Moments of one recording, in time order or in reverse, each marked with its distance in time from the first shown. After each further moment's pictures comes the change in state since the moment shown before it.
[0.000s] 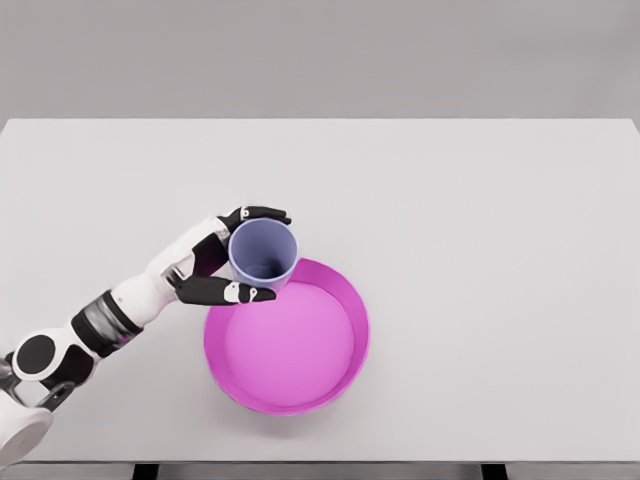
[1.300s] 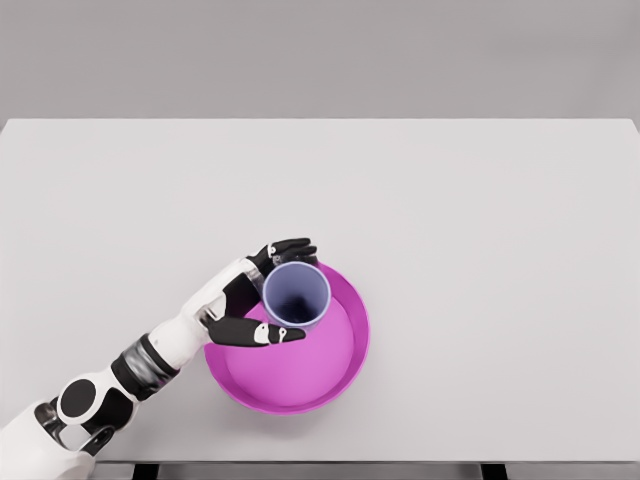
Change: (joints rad) left arm 0.130 -0.131 -0.002 0.007 -0.029 -0.017 0.000; right arm 0.000 0.000 0.000 0.000 0.000 0.000 0.000
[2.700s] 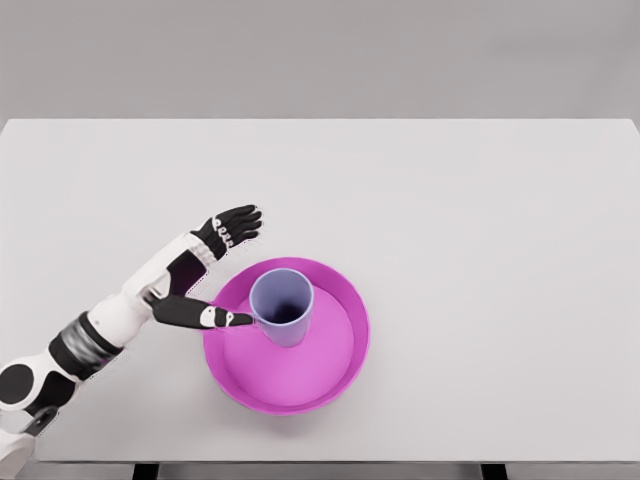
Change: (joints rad) left arm -0.015 0.165 0.080 -0.007 -0.036 -0.115 0.000; right arm 0.000 0.000 0.000 0.000 0.000 0.000 0.000
